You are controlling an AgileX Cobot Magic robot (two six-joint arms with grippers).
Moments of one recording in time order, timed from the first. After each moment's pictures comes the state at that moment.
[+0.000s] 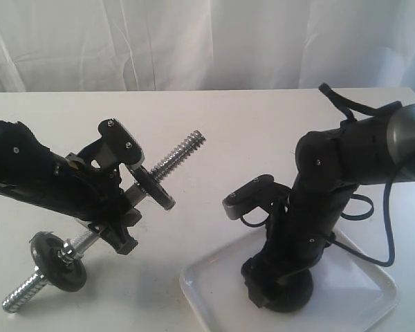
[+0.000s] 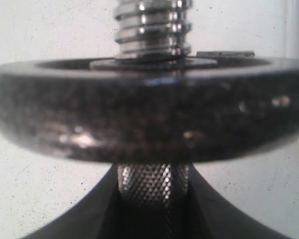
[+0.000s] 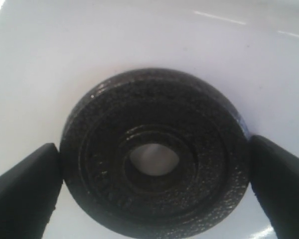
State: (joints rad) left arm -0.56 1.56 -0.81 -0.52 0.28 0.91; right arm 0.54 1.81 -0.92 0.18 0.72 -0.36
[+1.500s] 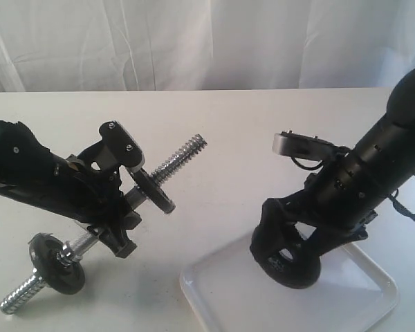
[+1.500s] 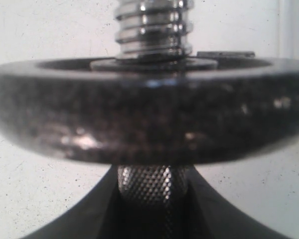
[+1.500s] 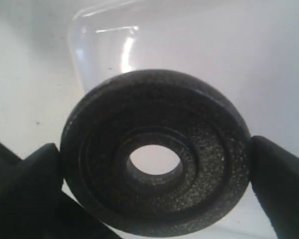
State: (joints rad) left arm -0.56 1.56 -0.81 -0.52 0.30 0.91; right arm 0.25 1.60 -0.93 0.63 1.02 -0.51
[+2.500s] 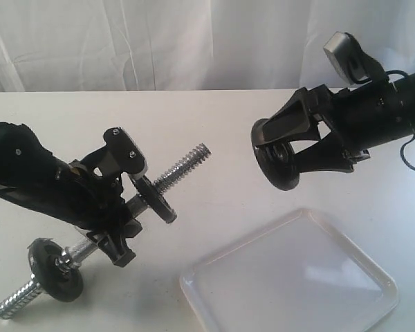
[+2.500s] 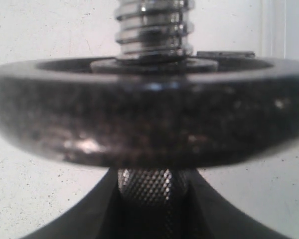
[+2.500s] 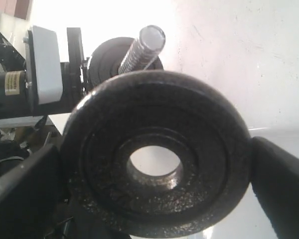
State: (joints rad) left arm -0.58 1.56 -0.81 -0.51 0.34 0.92; right arm 0.01 1.60 -1.05 1.11 1.19 -0.82
